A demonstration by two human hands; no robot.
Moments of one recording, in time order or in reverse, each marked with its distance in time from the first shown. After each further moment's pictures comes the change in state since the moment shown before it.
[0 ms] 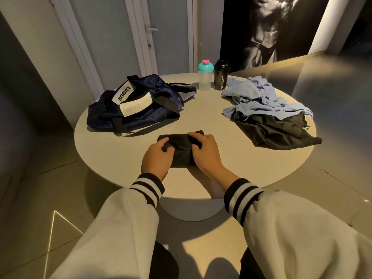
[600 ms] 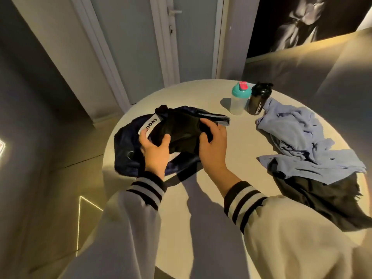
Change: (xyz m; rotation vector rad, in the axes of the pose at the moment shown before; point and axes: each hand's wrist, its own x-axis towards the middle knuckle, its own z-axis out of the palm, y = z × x) left_hand 0.203 0.084 -0.126 -0.613 0.212 -0.318; right_hand 0.212 -0.159 0.034 0.356 0.155 0.055
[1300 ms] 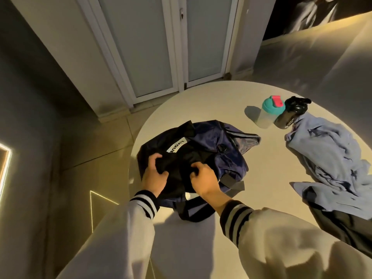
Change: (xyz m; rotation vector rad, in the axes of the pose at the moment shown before) left_hand 0.151 0.005 -0.100 0.509 -0.235 -0.066; right_hand 0.043 0.011 0.150 -0.573 -0.511 0.340
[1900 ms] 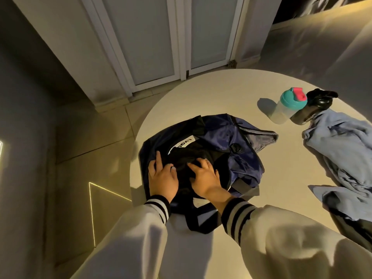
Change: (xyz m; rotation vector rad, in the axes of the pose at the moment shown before) left_hand 0.043 -0.052 0.031 0.651 0.069 0.133; right_hand 0.051 0.003 0.039 -0.375 -0.248 -0.015
